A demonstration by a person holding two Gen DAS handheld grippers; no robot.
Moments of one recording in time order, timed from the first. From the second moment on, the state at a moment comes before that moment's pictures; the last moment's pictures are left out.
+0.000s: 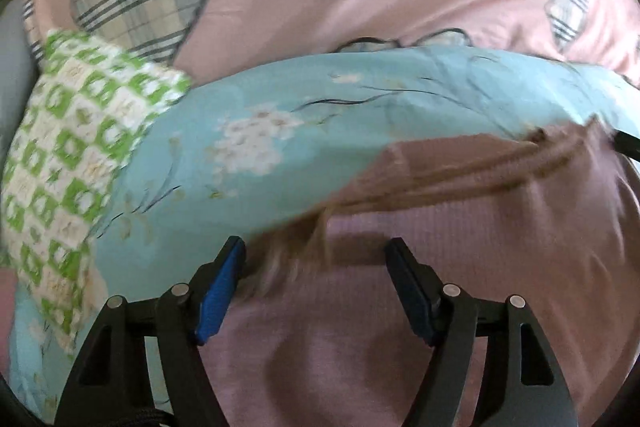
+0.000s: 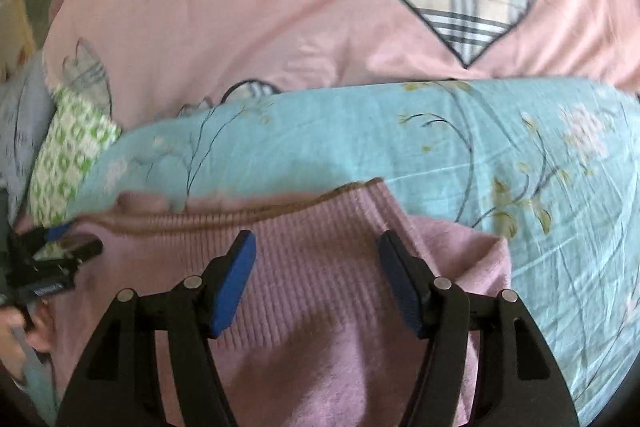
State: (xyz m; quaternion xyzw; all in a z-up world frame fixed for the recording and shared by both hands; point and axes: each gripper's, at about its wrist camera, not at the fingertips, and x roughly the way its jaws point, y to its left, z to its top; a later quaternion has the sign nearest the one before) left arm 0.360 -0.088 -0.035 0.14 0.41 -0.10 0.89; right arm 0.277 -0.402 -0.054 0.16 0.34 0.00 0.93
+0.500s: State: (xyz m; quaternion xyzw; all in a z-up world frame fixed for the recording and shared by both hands) left arm 0.224 -0.012 -0.039 -0.03 0.43 -0.18 0.88; right arm 0.161 -0.378 -0.070 0.26 0.36 0.16 0.88
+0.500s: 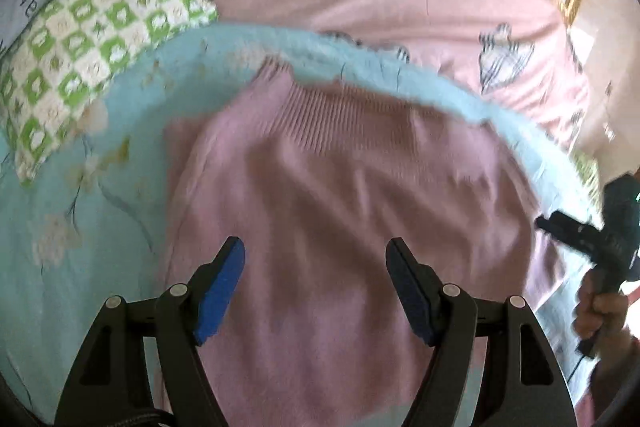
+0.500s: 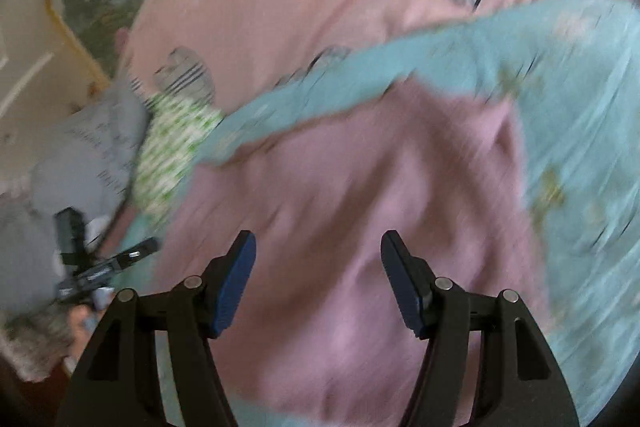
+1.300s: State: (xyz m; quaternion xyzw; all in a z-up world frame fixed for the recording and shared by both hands) left arm 0.126 0.057 -0.055 -0.18 0.47 -0.10 0.86; right arm 0.057 -0.376 -0.076 0.32 0.32 0.09 0.88
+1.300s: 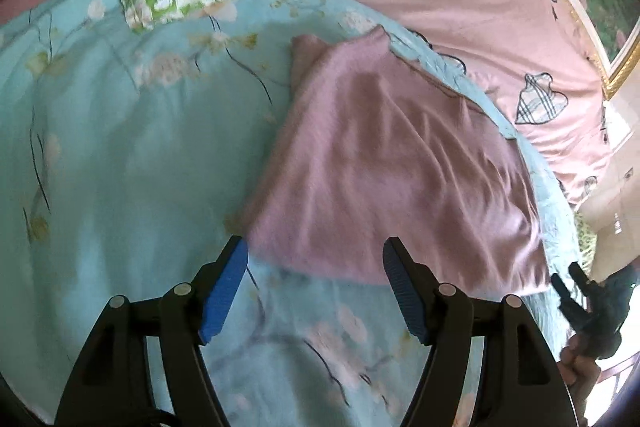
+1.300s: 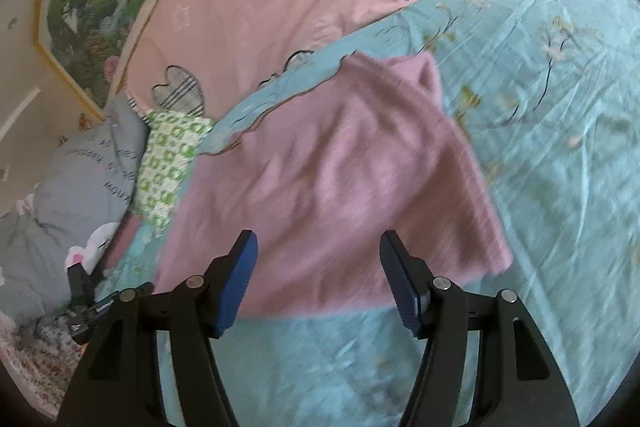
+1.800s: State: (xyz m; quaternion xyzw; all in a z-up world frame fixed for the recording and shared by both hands) left arm 0.155 0.049 -0.089 -0.33 0.43 -0.07 0.84; right arm 0.025 -0.337 -0.092 0.34 0.34 0.13 0.87
